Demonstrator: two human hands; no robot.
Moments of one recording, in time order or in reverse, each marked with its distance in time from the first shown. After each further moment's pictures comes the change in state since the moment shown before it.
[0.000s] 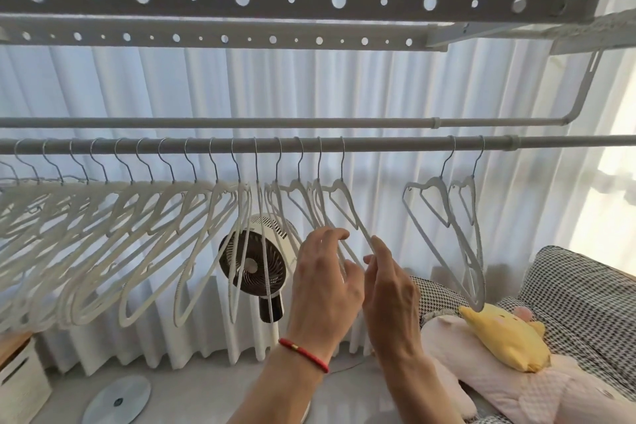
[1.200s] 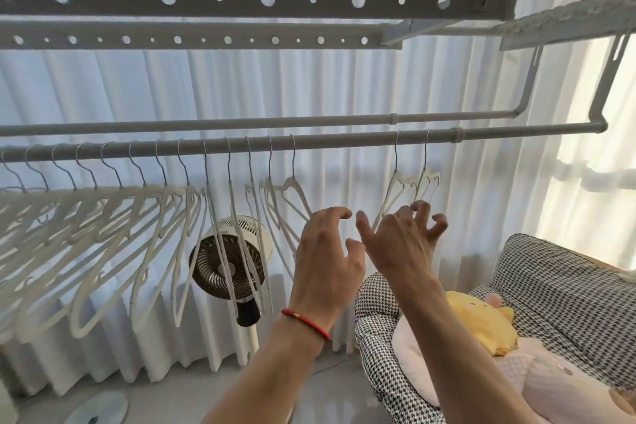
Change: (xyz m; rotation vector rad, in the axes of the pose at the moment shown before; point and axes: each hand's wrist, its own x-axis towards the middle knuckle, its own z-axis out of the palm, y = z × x) left_hand 0.016 0.060 0.043 -0.021 -0.077 -0.008; right_hand 0.086 0.062 -0.052 -0.598 -0.332 0.238
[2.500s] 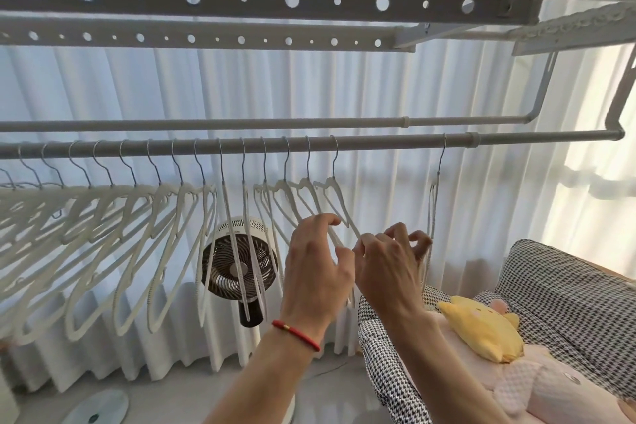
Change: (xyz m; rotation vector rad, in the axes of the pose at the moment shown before) left_hand -0.002 -0.033 -0.018 -0.017 0.096 0.029; right_hand -0.042 -0.031 0.012 0.028 0.256 -0.263
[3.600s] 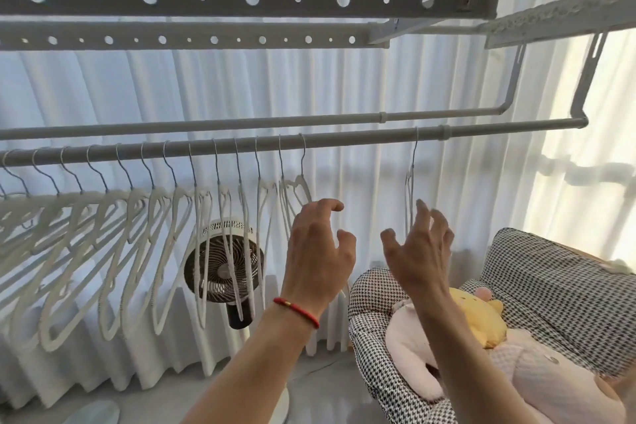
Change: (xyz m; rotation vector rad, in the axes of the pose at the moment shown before) left_hand 0.012 0.033 0.023 0.014 -0.074 0.018; right_hand 0.009 0.075 -0.007 0.469 -0.101 0.518
